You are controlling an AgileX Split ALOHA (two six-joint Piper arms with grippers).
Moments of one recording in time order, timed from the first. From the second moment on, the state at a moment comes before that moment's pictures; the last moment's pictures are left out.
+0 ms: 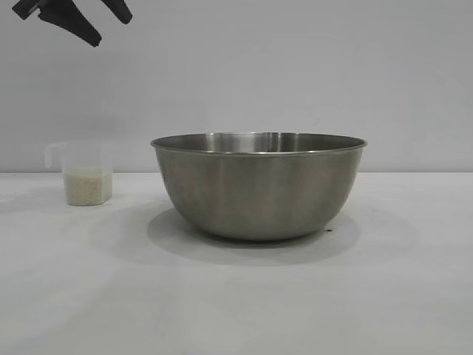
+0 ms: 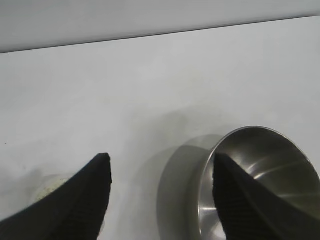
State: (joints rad) left arm -0.03 1.93 -1.70 -0.77 0.87 0.55; right arm 0.06 0.33 -0.49 0.09 1.13 -0.07
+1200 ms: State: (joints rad) left arm -0.03 1.93 -1.70 -0.74 0.87 0.55; right arm 0.06 -0.02 -0.49 0.10 1.14 -0.07
